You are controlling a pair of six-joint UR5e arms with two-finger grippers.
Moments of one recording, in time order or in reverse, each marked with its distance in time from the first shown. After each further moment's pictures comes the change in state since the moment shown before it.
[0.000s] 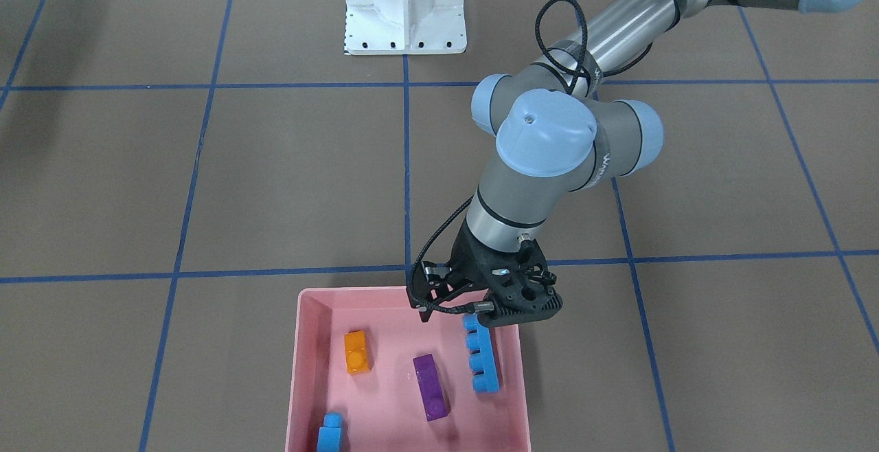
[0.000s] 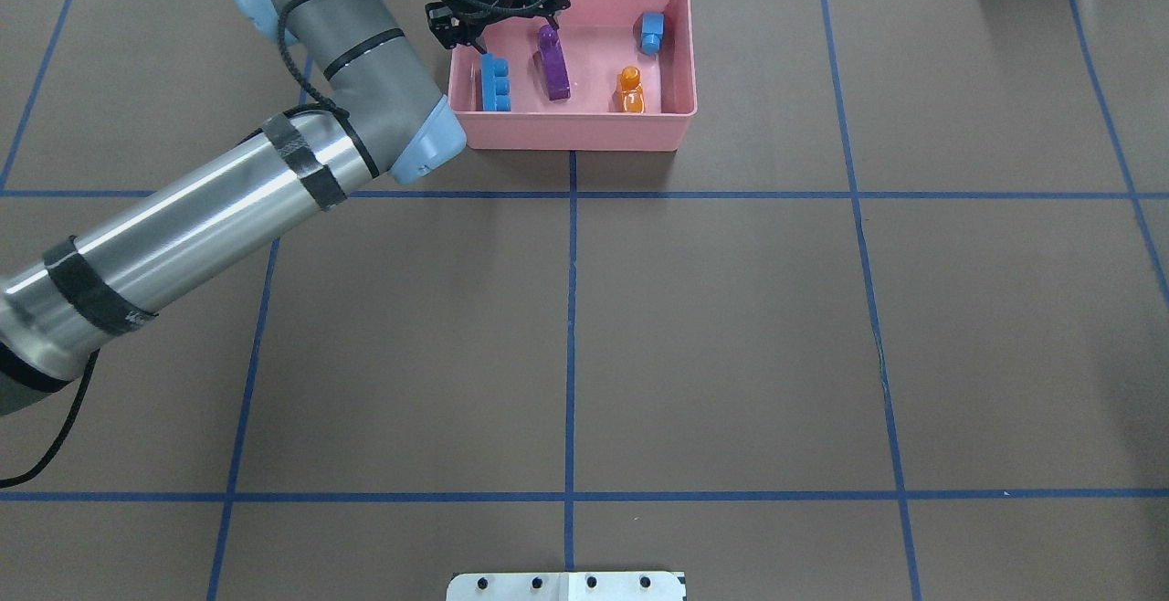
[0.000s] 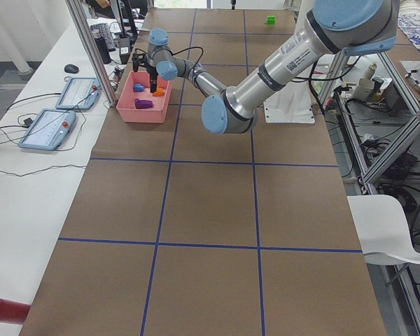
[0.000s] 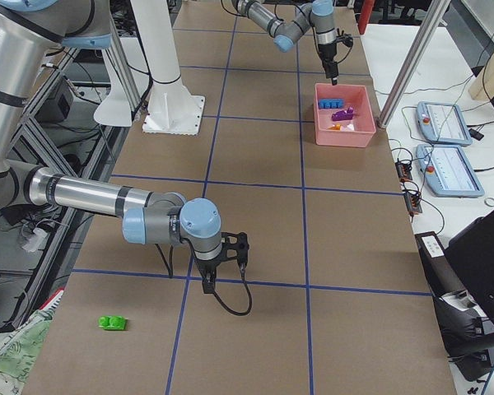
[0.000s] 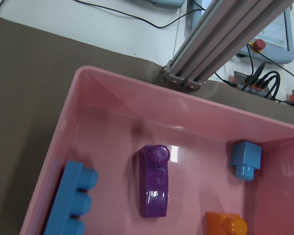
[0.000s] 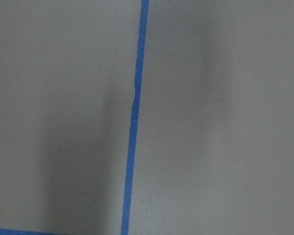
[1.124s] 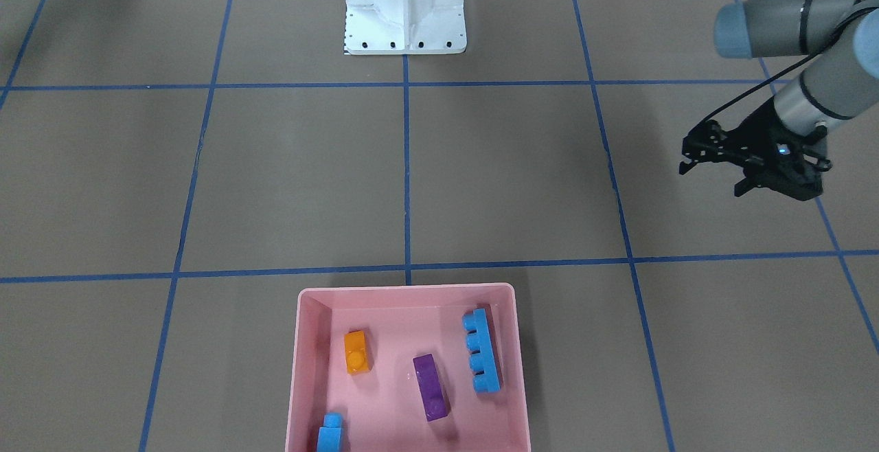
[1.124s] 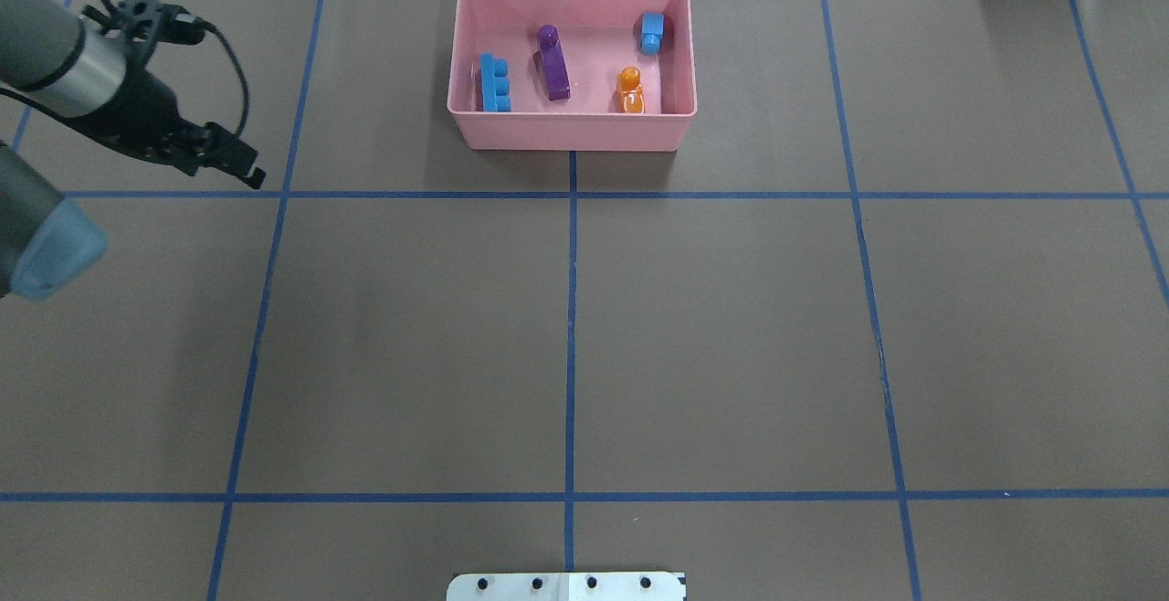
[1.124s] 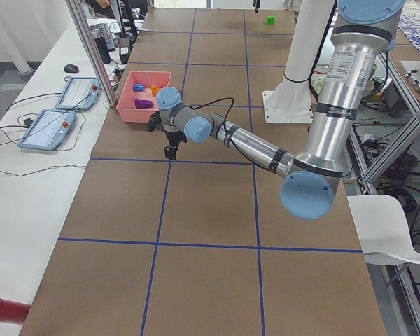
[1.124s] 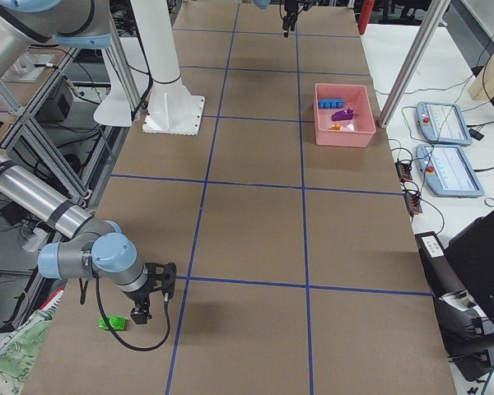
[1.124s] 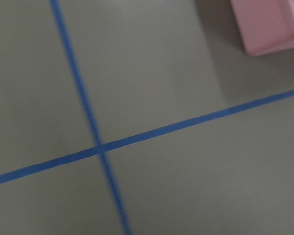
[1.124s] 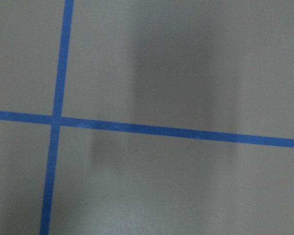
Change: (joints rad) left arm -0.306 0.789 -0.600 0.357 -0.304 1.118; right arm 0.000 -0.308 -0.172 0.517 -0.046 0.010
